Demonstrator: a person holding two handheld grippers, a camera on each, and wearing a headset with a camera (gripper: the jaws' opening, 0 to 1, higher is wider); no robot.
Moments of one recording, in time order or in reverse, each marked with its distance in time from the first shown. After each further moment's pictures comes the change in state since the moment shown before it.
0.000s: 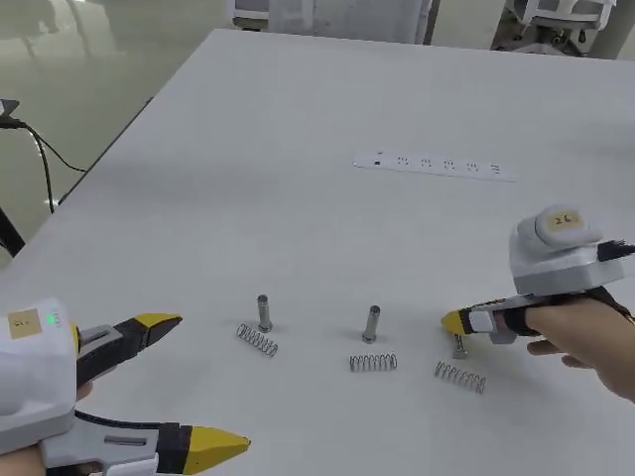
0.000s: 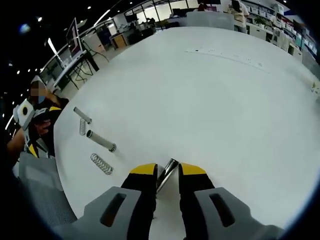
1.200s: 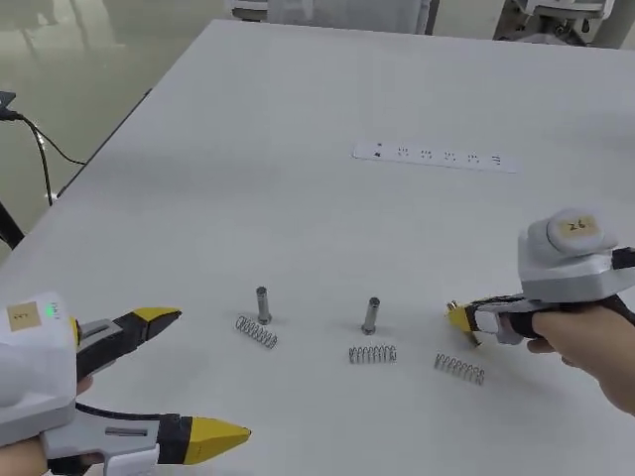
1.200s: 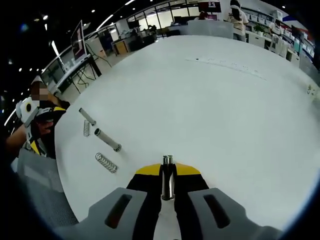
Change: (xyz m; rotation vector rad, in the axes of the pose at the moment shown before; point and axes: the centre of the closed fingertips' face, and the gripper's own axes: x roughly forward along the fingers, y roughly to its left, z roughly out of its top) left arm 0.002 0.000 0.000 -0.009 -0.001 0.008; right arm -0.014 0.005 0.004 0.016 -0.098 -0.004
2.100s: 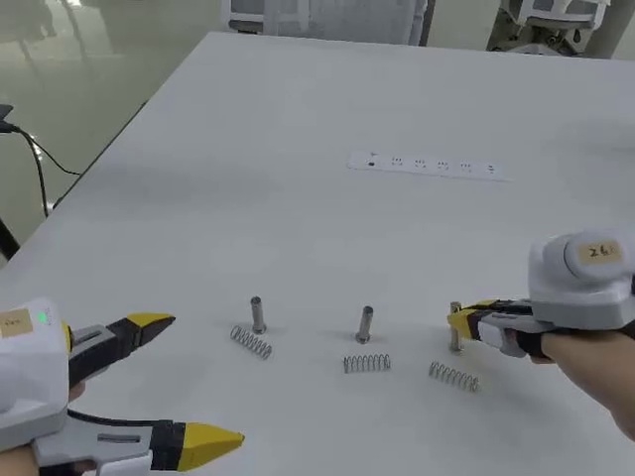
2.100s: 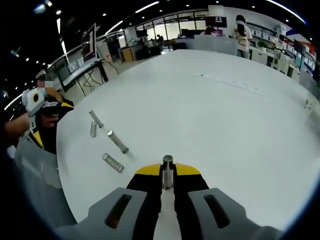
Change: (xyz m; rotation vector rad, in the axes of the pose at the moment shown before) left arm -0.001 0.000 0.004 0.013 0.003 0.004; right arm -0.015 0.009 0.006 -0.087 -0.102 -0.003
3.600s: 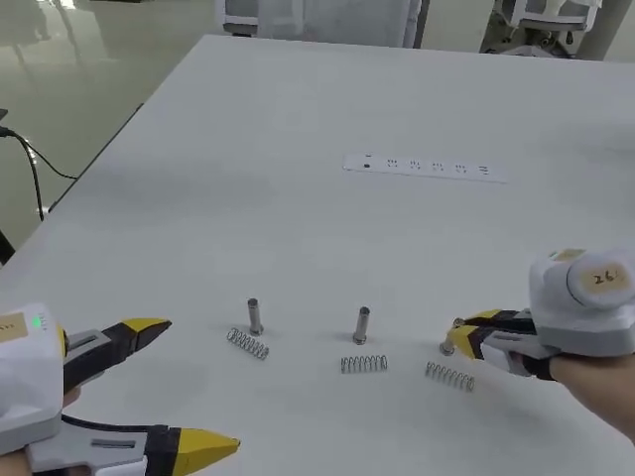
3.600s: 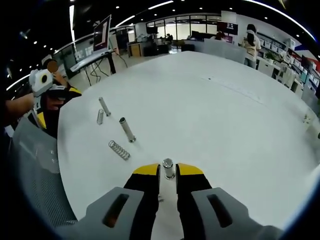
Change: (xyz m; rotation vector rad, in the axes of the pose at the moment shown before) left arm -0.002 -0.001 -0.001 -0.002 0.006 -0.009; right arm -0.013 0.007 -0.009 -0.121 0.008 -0.002
